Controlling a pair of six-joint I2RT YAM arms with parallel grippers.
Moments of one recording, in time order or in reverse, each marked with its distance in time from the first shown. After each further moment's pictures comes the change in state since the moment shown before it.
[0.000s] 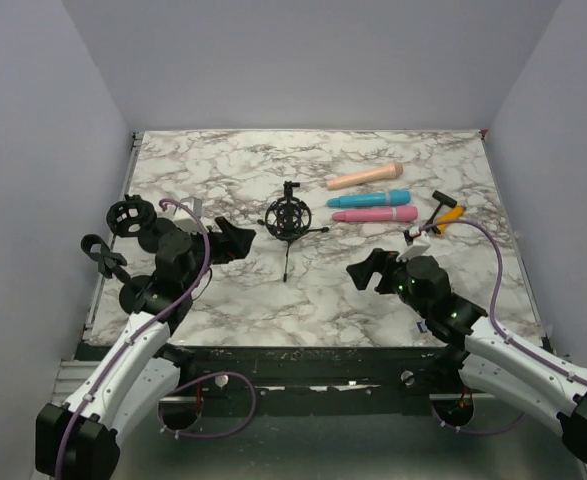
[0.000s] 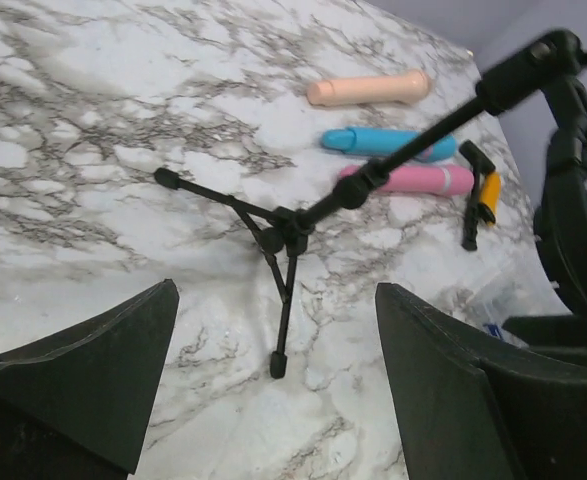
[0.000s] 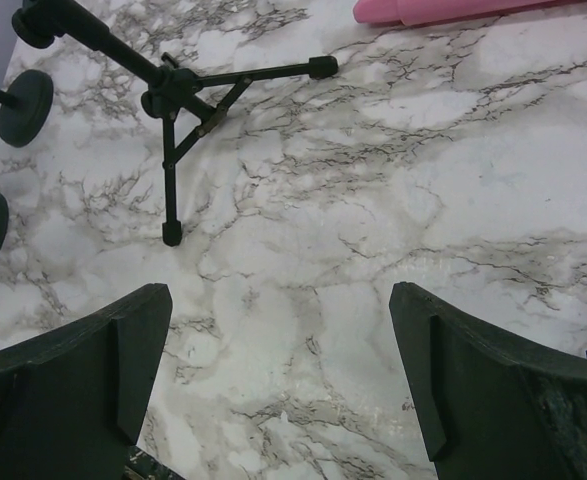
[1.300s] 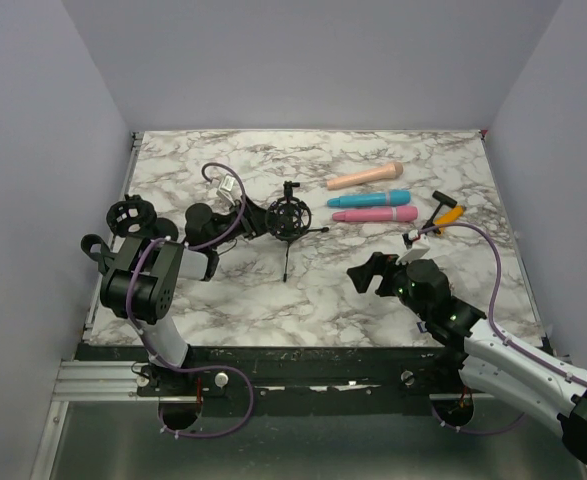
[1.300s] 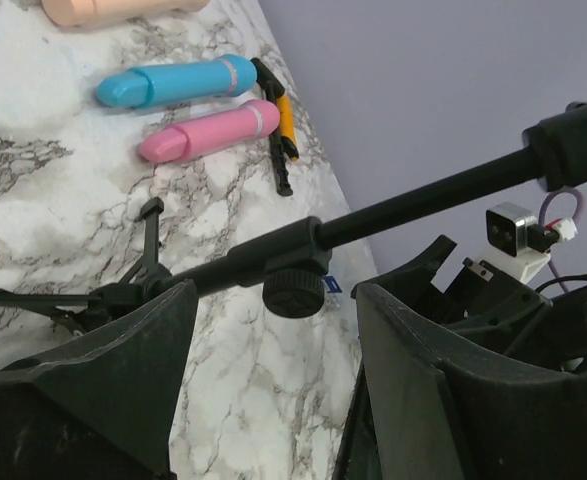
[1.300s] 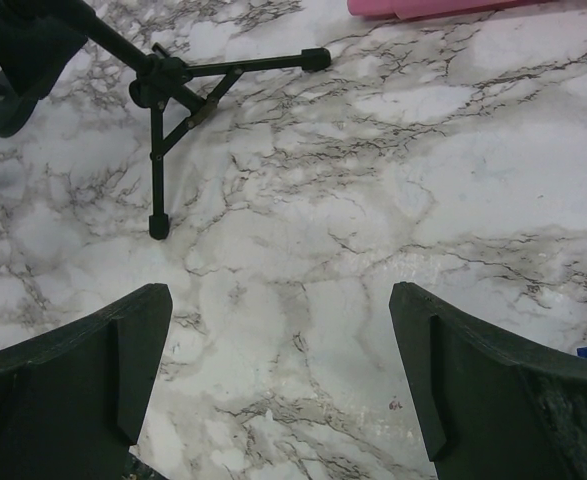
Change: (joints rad) left arm 0.154 1.014 0.127 1.115 0.698 -0.466; right arm 0.000 -0.011 -0.043 0.033 -0.001 -0.028
